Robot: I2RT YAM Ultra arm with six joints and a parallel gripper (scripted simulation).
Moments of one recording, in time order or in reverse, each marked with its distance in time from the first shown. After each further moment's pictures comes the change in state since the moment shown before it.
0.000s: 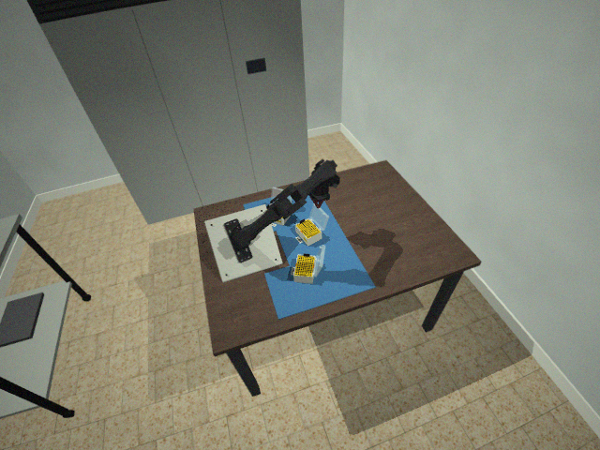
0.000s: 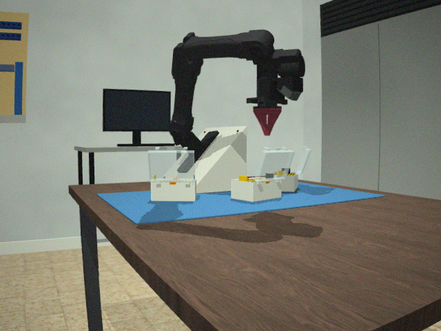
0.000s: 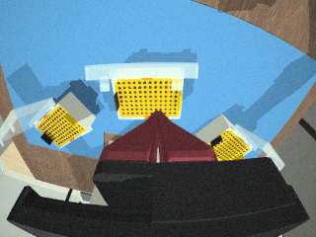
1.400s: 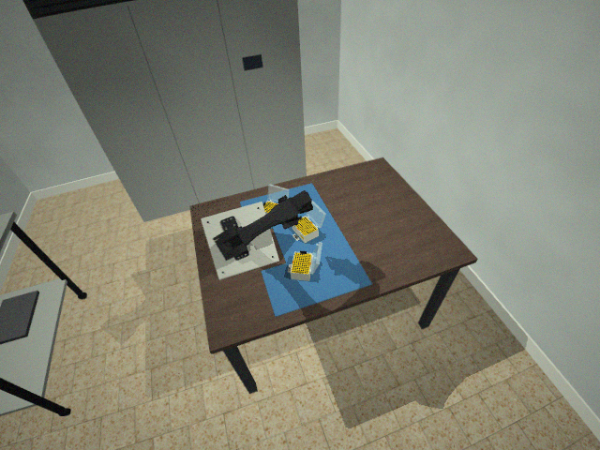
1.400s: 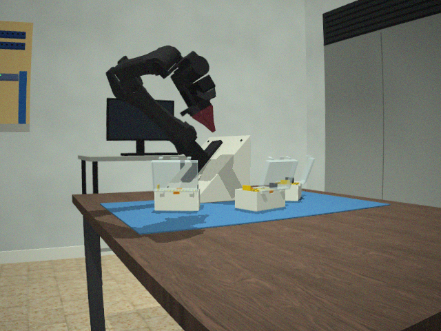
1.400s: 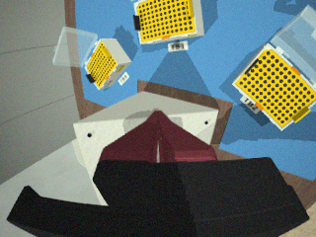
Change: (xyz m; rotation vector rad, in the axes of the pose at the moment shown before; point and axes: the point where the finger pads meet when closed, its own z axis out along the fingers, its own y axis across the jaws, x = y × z) arm 0.181 -0.054 -0.037 -0.516 -0.193 0.189
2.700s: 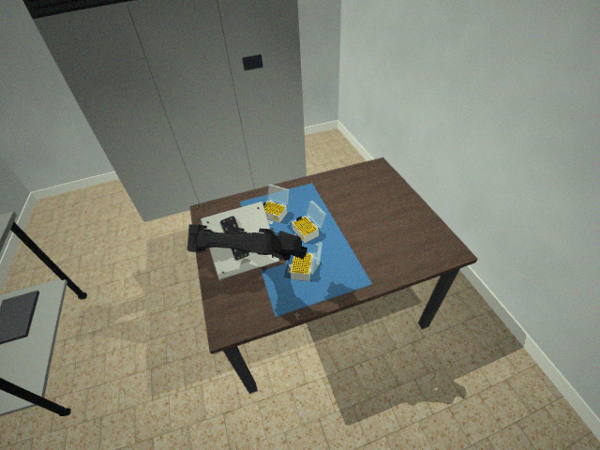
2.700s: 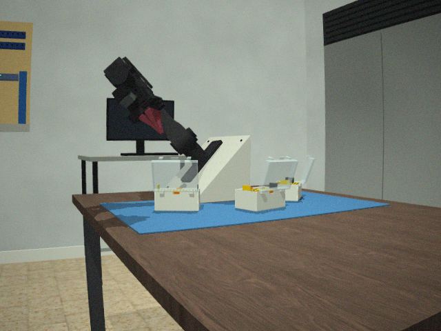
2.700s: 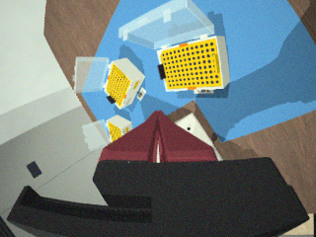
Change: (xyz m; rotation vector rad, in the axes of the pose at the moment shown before) arm 0.029 -0.133 -0.074 -0.034 -0.386 0.708
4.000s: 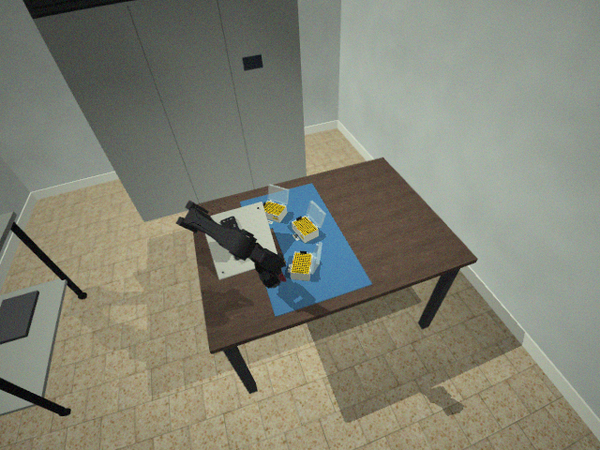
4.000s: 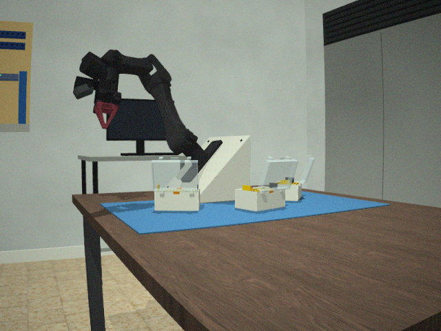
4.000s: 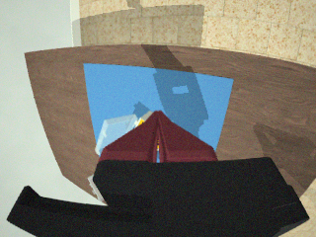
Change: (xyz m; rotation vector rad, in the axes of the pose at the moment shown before) arm -0.056 -0.115 -0.107 0.271 -0.503 0.619
